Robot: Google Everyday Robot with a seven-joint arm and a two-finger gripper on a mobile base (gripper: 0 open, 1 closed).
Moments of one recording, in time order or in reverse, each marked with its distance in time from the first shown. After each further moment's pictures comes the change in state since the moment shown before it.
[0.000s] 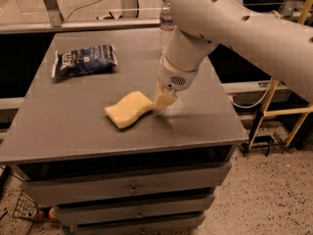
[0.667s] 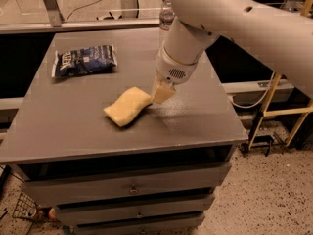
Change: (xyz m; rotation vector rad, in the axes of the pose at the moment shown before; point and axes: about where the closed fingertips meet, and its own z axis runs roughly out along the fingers) arm -0.013 -0.009 -0.013 0.023 -0.027 -0.015
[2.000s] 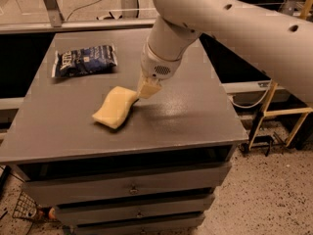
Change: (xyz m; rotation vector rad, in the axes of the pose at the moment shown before) arm -0.034 -0.012 0.008 0.025 -0.027 -0.097
